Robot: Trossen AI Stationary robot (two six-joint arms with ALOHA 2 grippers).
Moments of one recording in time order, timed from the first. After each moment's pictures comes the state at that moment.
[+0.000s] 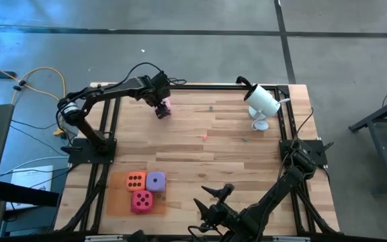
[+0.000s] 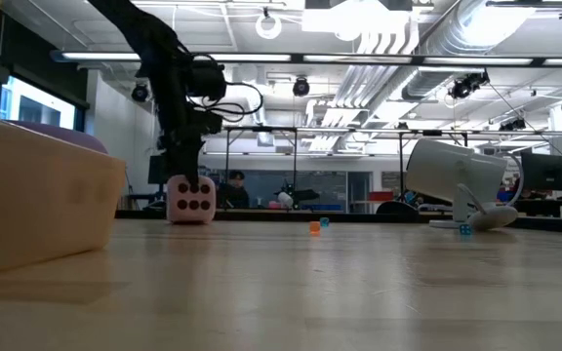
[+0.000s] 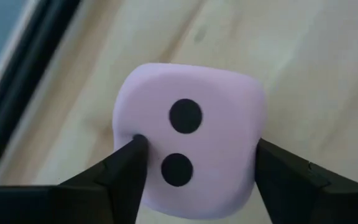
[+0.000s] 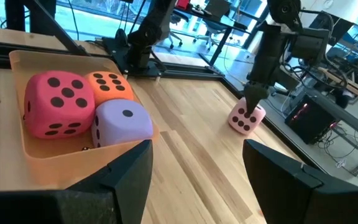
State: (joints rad) left arm 0.63 1.64 1.07 -0.72 0.02 0.10; right arm 0.79 2.17 1.94 -0.92 1.30 0.78
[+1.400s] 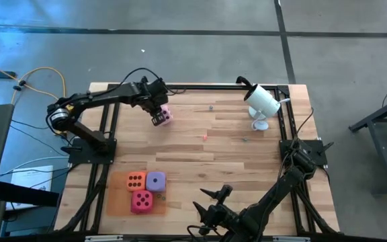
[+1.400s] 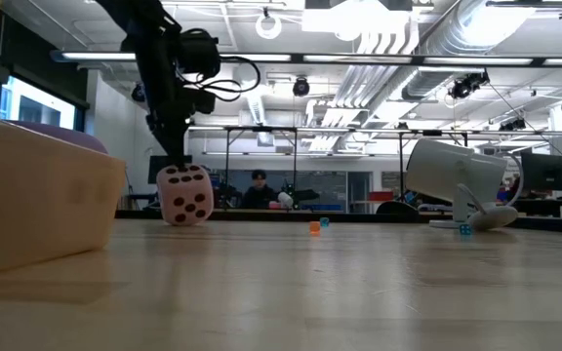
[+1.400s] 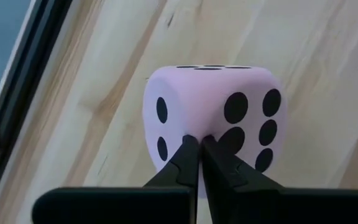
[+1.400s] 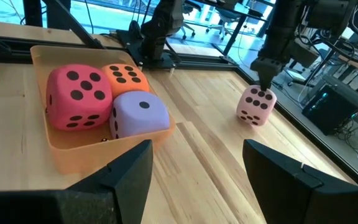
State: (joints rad) left arm 0.53 1.46 1.08 -0.81 -0.08 0.09; right arm 0.79 2.17 1.94 -0.88 1.23 0.78
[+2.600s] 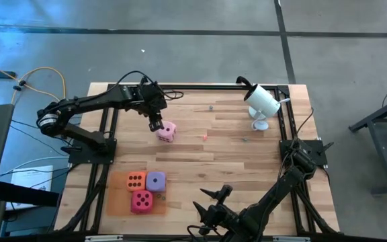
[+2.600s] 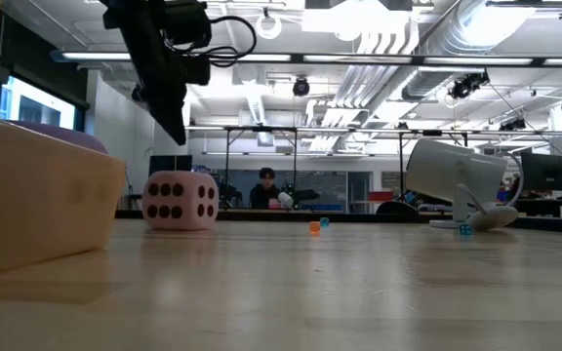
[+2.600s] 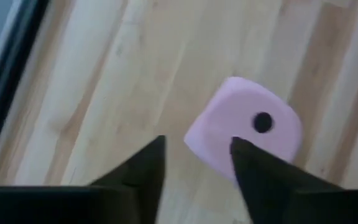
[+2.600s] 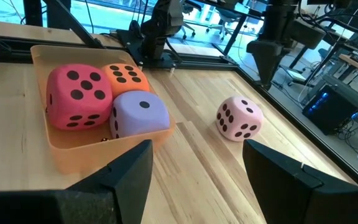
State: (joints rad) left arm 0.45 1.32 1.07 -0.83 -0.01 0.10; right arm 0.79 2.17 1.94 -0.88 1.23 0.78
